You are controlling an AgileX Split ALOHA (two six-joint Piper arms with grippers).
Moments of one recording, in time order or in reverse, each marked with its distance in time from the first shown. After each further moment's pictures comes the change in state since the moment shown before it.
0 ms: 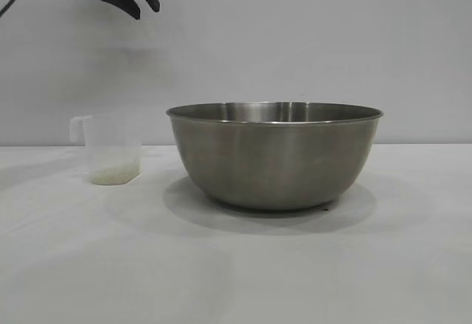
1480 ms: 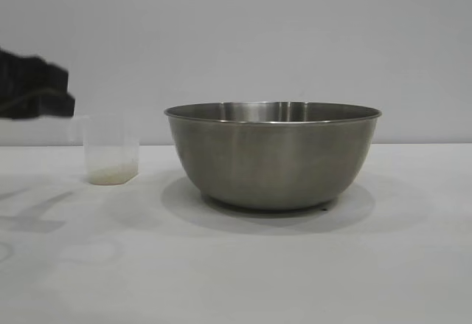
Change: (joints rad) left arm -0.109 -0.259 1.646 0.444 -1.702 -0.308; right arm 0.000 0.000 0.000 0.000 0.000 -0.001
